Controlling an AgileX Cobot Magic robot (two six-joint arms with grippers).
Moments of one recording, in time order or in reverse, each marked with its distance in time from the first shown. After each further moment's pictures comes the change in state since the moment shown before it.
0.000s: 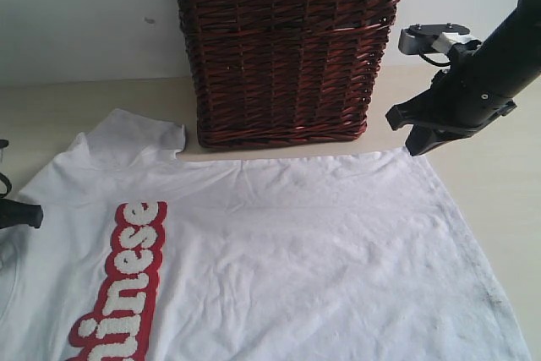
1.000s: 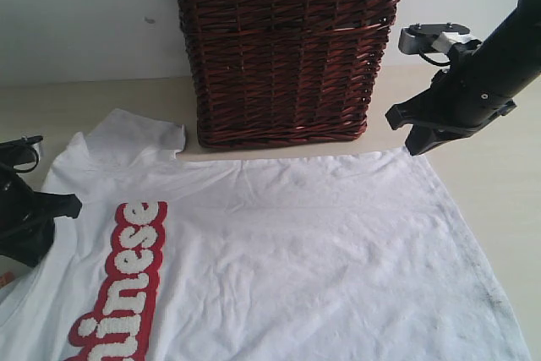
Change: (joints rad) left arm 0.000 0.002 0.012 -0.537 0.001 0.512; right arm 0.000 0.000 0.000 0.002 0.000 0.000
